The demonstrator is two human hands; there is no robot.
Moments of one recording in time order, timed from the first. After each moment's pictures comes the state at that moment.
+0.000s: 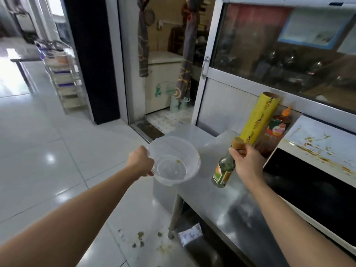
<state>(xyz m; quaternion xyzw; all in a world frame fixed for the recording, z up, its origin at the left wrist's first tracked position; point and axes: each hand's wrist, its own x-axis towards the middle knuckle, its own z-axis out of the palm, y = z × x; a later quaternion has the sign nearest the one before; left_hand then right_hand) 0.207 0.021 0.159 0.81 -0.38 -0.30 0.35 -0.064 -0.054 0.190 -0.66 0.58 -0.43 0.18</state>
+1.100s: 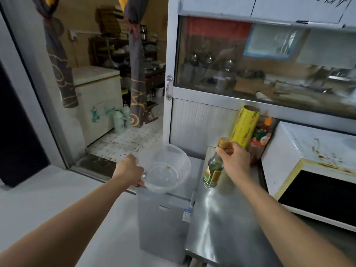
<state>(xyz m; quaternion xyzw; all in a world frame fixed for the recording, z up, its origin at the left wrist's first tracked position) 0.388 -0.243 0.182 0.71 -0.55 -0.33 0.30 0.103 -0.215 0.210 -0.51 0.70 -0.49 0.08</state>
